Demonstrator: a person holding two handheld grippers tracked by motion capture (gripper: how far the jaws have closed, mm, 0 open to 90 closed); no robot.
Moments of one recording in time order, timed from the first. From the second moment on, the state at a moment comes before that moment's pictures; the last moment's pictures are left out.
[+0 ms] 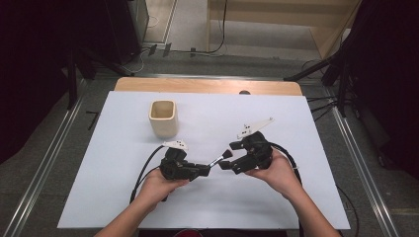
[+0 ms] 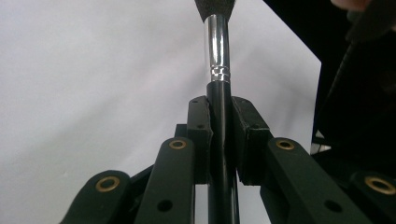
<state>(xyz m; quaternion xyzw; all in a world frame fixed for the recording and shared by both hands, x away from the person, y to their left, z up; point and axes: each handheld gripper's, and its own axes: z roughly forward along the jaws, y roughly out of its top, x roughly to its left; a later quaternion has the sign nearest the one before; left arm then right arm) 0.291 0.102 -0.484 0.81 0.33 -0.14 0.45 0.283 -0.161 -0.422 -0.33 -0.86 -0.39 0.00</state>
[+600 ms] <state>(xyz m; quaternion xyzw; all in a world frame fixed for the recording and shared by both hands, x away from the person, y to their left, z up) 0.273 0.101 -0.493 0.76 0.38 -0.13 0.50 0.250 -0.163 -0.429 -0.38 -0.83 -0.41 -0.03</state>
